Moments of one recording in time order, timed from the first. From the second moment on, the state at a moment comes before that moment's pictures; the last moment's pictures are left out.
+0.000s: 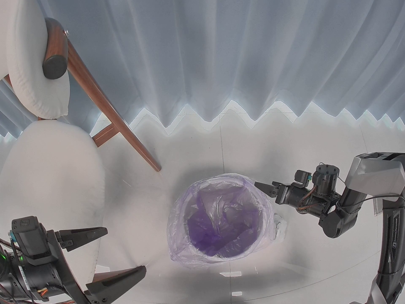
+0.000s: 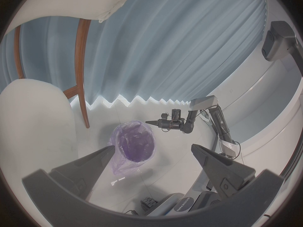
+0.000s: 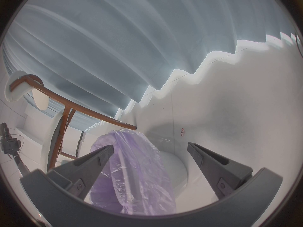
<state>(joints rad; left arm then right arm) -0.99 0.98 -0.38 -0.34 0.20 -0.29 0.11 2.34 -0.74 -1.33 0.43 0.39</state>
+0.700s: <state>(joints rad) -1.01 0.95 -0.31 -0.34 0.20 -0.27 0.11 2.39 -0.76 -1.33 0.43 0.40</state>
